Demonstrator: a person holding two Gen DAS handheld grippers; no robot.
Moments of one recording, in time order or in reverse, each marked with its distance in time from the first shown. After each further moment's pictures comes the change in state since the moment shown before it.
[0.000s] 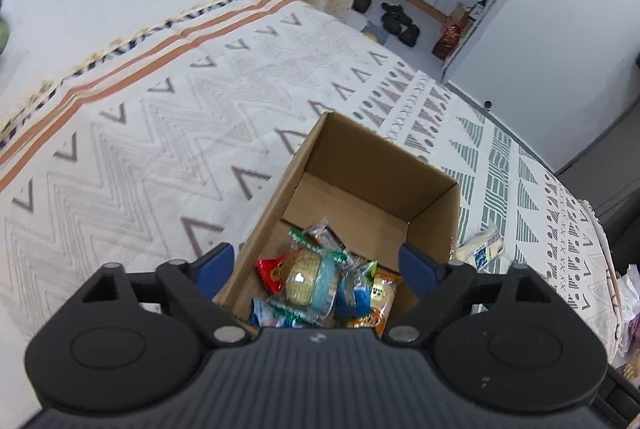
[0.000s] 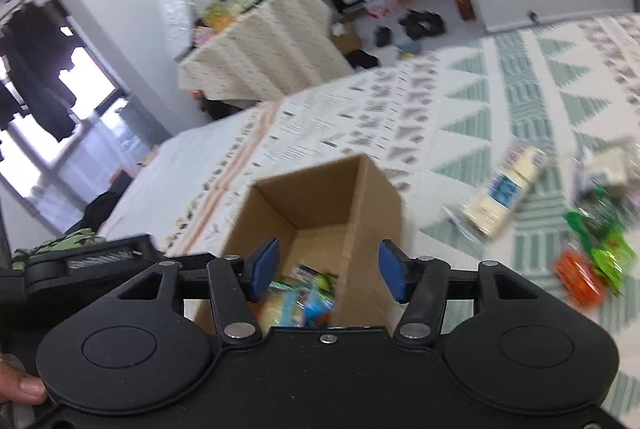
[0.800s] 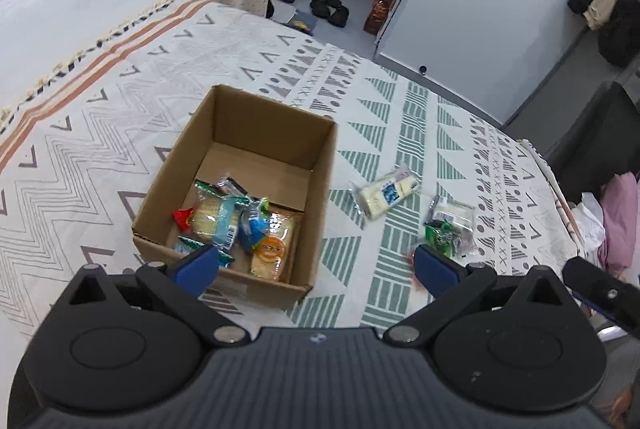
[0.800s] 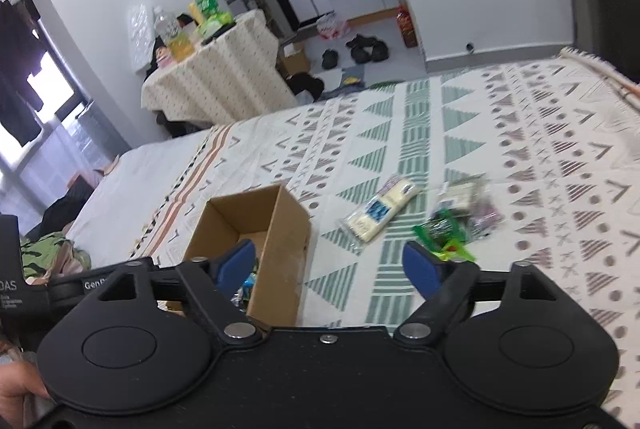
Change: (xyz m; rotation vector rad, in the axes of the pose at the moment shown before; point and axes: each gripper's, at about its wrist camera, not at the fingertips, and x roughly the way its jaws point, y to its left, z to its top) left arm -0.058 -0.072 -0.057 0.193 0.001 -0.120; right arm -0.144 -0.027 0.017 -0.047 -0.070 -0.158
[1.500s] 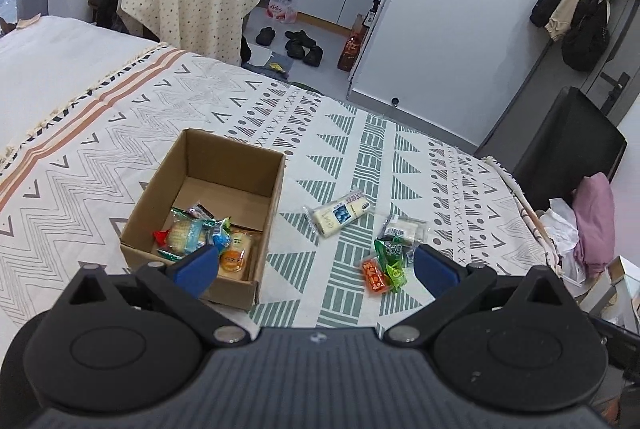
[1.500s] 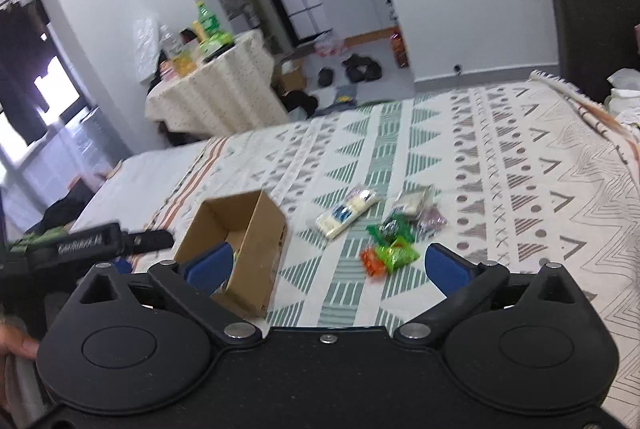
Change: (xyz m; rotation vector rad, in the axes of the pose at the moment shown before) left arm -0.059 -0.052 -0.022 0.060 -0.122 -0.024; right arm -0.072 -0.039 -0.013 -0.035 -0.019 0.028
